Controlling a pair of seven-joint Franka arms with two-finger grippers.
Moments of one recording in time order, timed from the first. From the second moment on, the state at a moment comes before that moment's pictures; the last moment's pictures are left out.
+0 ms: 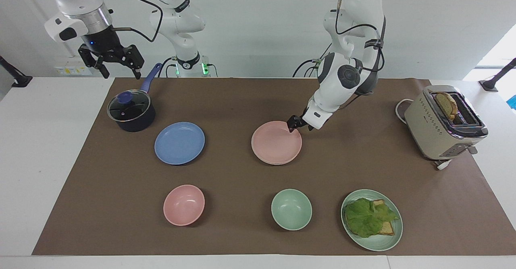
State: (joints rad) left arm -0.31 0.19 -0.16 -2.00 -0.29 2.15 -0.45; right arm 0.05 -0.06 -0.10 -1.57 -0.01 1.52 0.00
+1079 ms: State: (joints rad) left arm 0.05 0.07 -0.13 -1.83 -0.06 1.87 -0.05; right arm 0.04 0.00 -0.11 -1.90 -0.01 1.88 -0.07
